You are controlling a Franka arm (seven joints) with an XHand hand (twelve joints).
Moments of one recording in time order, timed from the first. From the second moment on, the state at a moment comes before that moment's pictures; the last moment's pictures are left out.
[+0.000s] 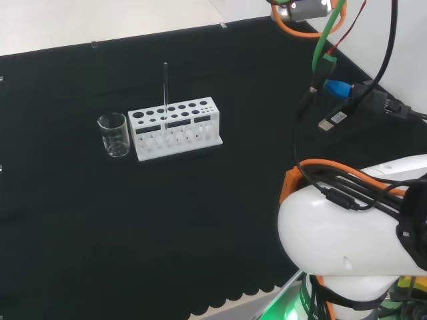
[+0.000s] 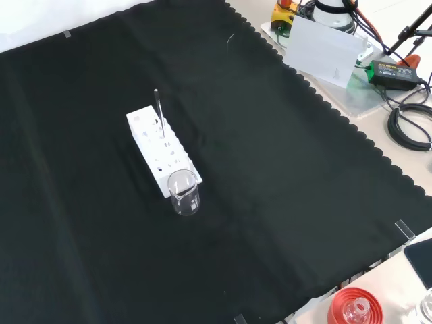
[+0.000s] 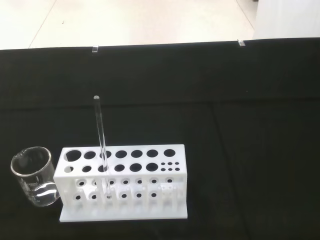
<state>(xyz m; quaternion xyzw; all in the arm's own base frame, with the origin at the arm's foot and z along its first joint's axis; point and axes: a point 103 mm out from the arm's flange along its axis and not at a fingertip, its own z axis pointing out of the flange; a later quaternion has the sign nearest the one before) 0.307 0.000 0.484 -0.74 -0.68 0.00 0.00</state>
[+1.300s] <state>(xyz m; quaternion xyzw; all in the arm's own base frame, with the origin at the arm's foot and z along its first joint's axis) 0.297 0.002 0.492 -0.71 -0.70 -0.05 0.00</state>
